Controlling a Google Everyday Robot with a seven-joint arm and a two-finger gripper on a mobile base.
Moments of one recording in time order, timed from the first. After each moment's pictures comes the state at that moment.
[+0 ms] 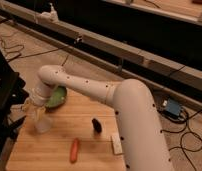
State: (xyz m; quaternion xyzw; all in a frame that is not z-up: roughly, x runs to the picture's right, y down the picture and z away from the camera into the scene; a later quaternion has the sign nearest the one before) arm -0.345 0.120 0.742 -0.32 -0.47 -0.25 0.79
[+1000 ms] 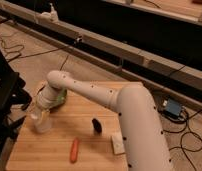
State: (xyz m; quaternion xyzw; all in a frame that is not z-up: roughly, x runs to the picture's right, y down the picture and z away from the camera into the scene) arm -0.334 0.139 0.773 -0.33 -0.50 -0.19 0.78
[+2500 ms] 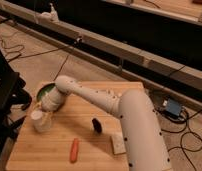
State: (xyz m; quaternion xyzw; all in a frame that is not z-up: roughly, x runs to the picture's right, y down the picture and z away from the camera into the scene) arm -0.334 0.146 0.799 -0.31 -0.53 -0.17 0.77
